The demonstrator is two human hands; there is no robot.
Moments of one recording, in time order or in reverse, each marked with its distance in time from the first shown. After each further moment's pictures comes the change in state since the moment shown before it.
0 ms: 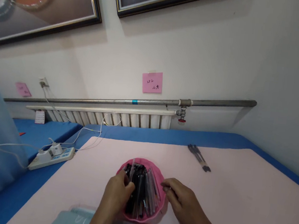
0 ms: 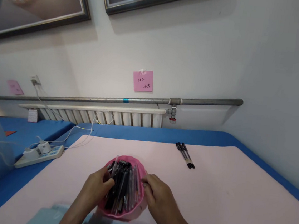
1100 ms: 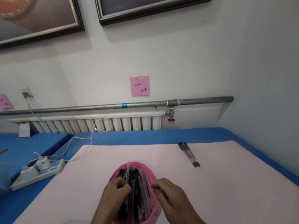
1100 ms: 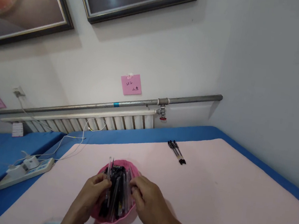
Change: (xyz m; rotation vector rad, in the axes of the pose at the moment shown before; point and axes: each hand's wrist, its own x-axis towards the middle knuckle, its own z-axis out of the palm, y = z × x) left_hand 0.004 0.008 0.016 -0.616 -0.042 -0.041; right_hand -0.002 -0.017 -0.002 0.055 0.015 -0.025
